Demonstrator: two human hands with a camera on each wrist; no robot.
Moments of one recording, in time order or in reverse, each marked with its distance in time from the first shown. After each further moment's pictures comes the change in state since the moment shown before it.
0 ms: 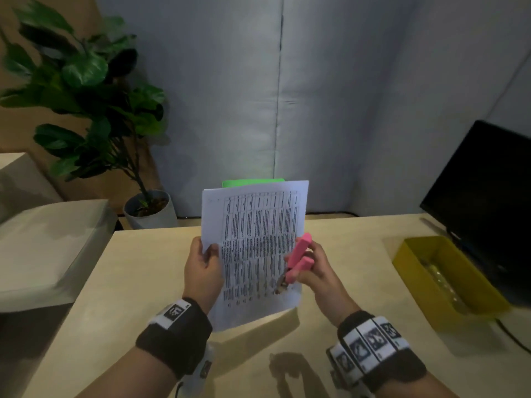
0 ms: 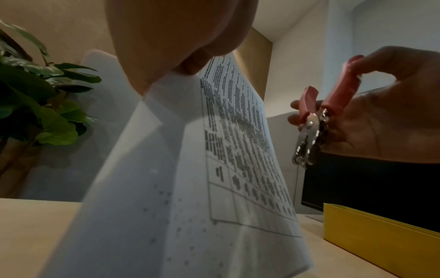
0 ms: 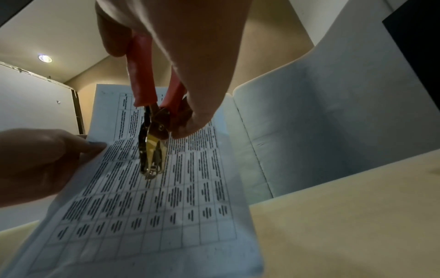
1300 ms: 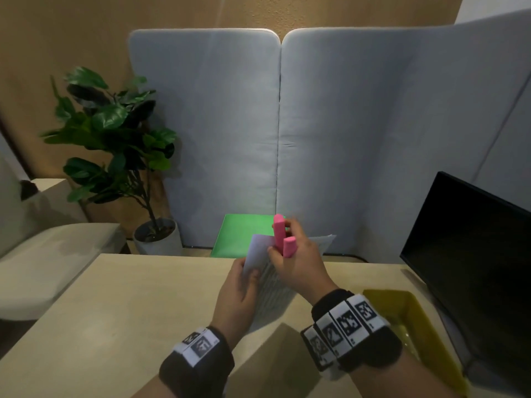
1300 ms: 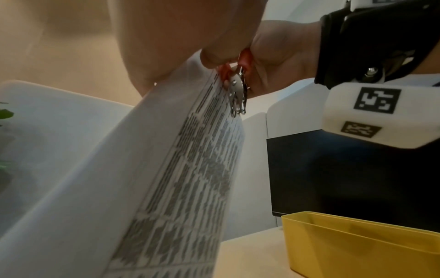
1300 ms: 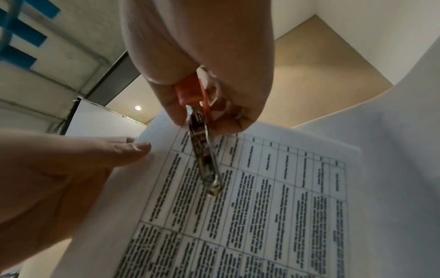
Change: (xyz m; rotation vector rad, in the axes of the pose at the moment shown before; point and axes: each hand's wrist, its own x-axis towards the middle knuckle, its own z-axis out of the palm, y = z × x) left_hand -0.056 0.069 0.189 0.185 -0.047 0.262; right_hand 0.037 -0.097 -0.121 -0.574 0.117 -0.378
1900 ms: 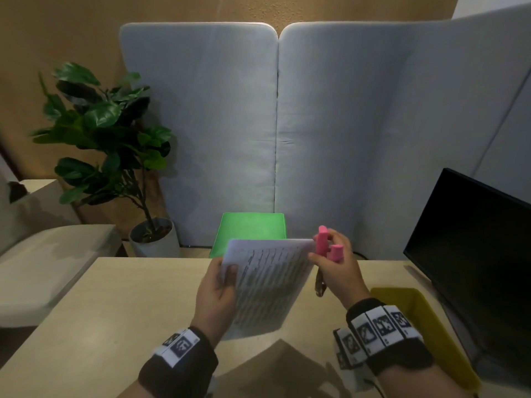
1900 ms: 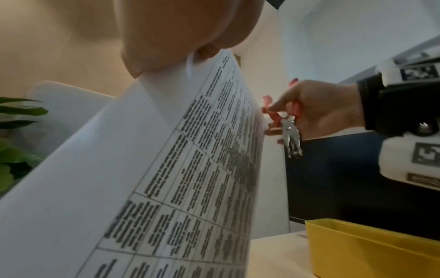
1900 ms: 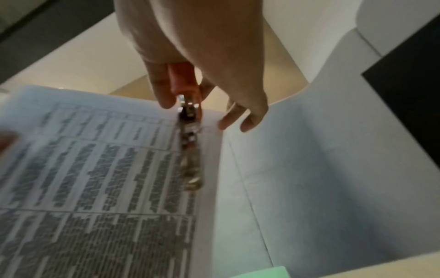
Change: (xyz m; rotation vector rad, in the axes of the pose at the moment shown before) left_hand 0.013 -0.017 -0.045 -0.091 0.053 -0.057; right_hand -0.002 0.049 -0.018 0.252 0.141 0.275
